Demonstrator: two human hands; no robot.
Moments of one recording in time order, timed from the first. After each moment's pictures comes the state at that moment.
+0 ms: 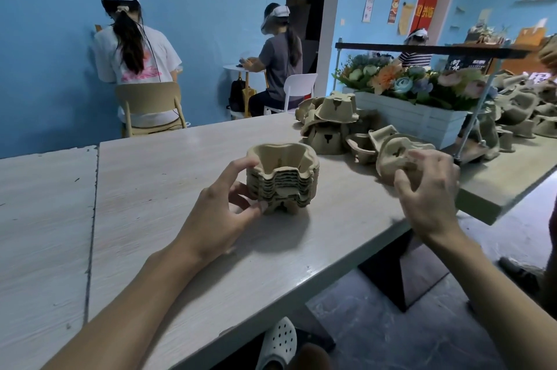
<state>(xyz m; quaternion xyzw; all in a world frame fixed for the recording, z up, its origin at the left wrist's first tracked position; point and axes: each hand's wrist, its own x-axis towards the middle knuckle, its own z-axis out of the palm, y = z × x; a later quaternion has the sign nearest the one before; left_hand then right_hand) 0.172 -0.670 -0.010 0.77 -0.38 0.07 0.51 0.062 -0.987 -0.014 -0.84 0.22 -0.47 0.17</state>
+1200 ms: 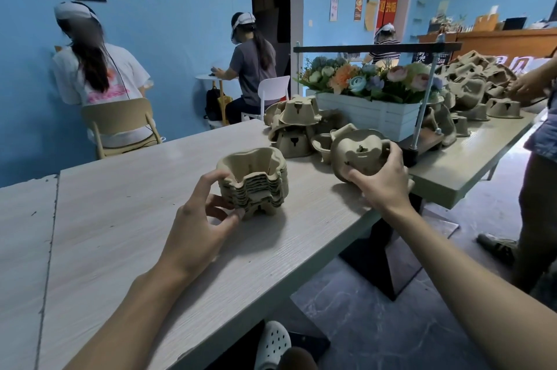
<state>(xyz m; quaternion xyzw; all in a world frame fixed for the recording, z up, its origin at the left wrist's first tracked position) 0.167 -0.698 -0.013 0.78 -0.37 0.10 0.50 0.080 -1.012 -0.016 -0.77 0.30 -0.43 0.35</state>
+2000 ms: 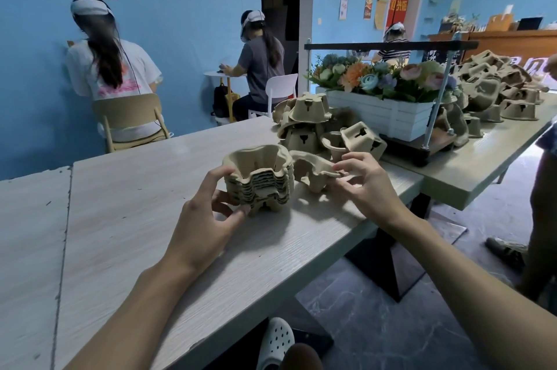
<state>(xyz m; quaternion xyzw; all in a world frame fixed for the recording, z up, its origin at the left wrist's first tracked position) 0.168 -0.691 -0.015 0.78 -0.35 0.10 0.51 0.083 -0.981 -0.015 -0.86 0.06 -0.36 0.35</state>
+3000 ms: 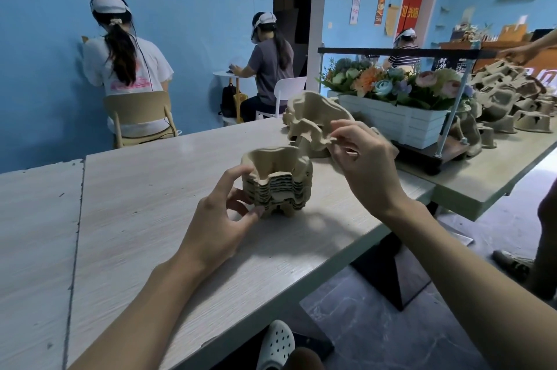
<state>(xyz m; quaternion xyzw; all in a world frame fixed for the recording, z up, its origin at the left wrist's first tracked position) 0.167 -0.692 -0.014 0.77 -0.38 0.11 0.50 0.092 -0.934 0.041 -0.83 -0.04 -0.50 0.25</state>
